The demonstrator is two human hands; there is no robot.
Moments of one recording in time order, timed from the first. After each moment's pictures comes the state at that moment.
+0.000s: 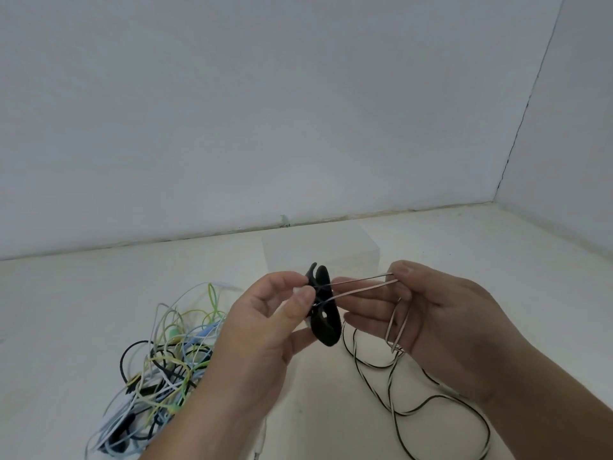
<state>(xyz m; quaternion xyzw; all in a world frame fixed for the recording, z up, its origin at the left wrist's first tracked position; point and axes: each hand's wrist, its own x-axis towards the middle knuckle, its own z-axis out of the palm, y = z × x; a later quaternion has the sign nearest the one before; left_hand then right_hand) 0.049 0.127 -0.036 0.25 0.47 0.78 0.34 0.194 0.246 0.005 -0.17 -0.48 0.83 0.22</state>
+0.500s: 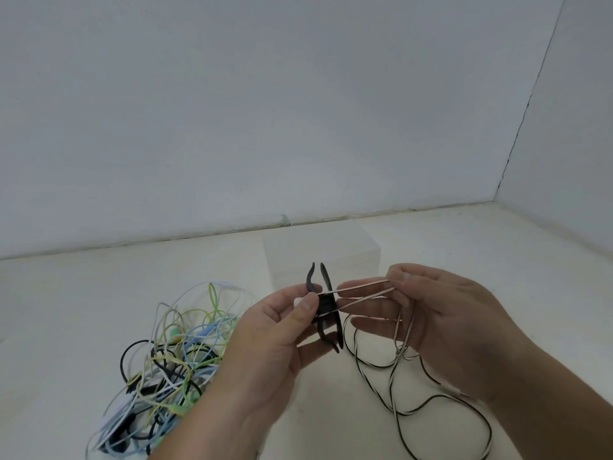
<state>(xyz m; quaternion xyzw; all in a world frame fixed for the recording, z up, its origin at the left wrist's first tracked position) 0.056 0.130 -0.039 0.20 0.47 0.76 0.40 0.196 0.247 0.002 -0.19 -0.55 0.78 0.23</state>
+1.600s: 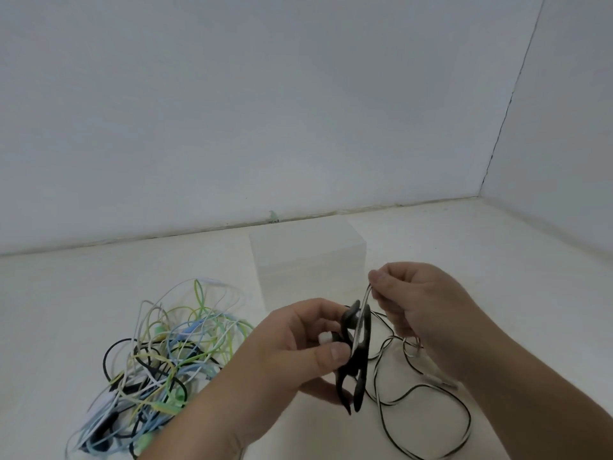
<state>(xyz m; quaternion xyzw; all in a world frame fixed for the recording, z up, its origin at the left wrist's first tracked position) 0.066 0.121 -0.038 0.42 0.48 0.61 0.48 0.195 0.268 -0.021 -0.31 -0.70 0.60 0.25</state>
